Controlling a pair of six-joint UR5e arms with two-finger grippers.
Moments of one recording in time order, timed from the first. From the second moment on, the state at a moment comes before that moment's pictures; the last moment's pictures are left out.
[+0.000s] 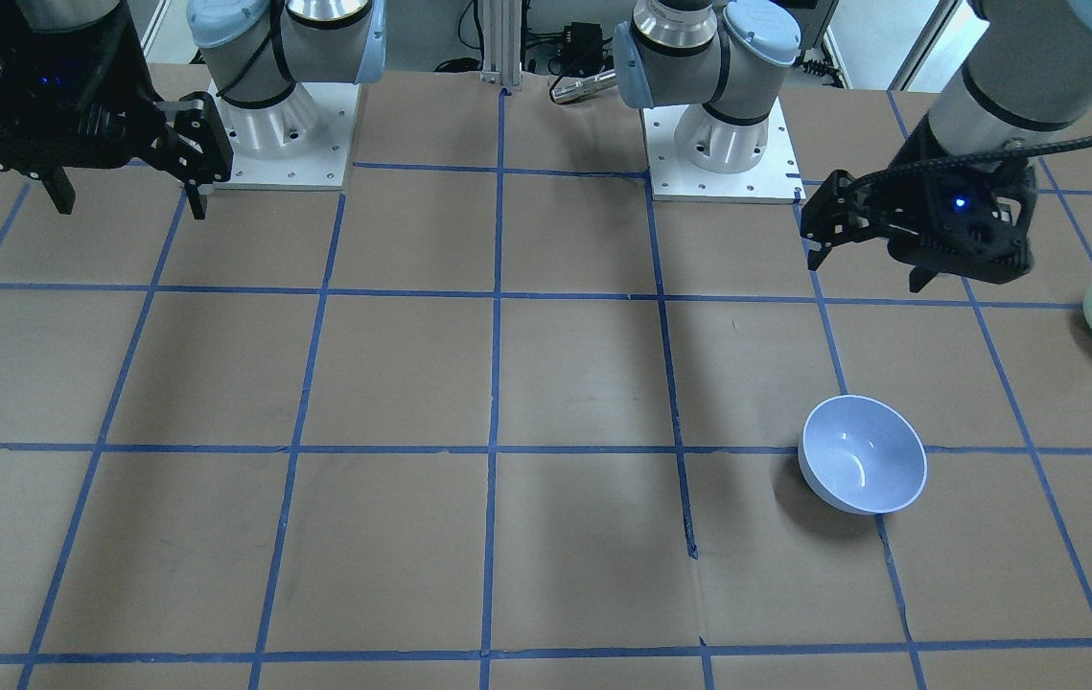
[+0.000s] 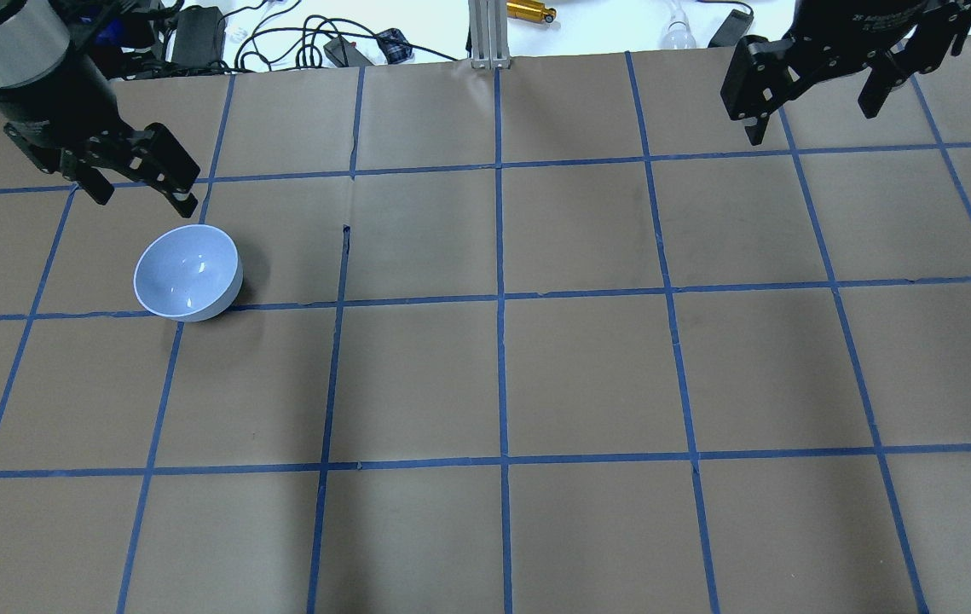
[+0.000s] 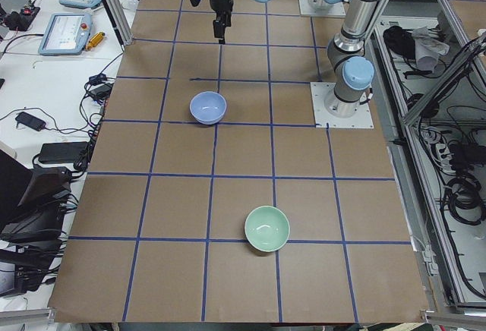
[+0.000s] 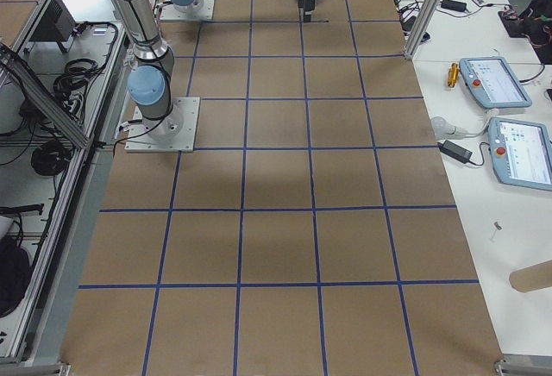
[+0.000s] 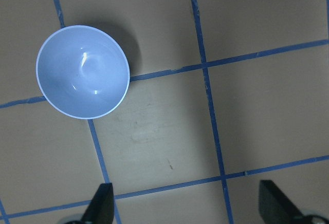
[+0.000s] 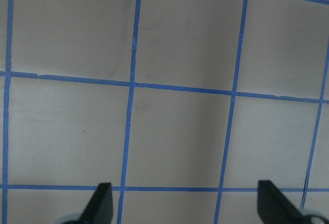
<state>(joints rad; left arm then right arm) -1.37 -1.62 -1.51 -1.64 1.59 0.48 1.60 -1.53 1.37 -1.45 -1.74 -0.09</state>
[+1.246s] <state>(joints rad) -1.01 -1.67 -1.53 -1.57 1.64 0.89 1.60 -1.53 1.37 -1.45 -1.74 -0.09</state>
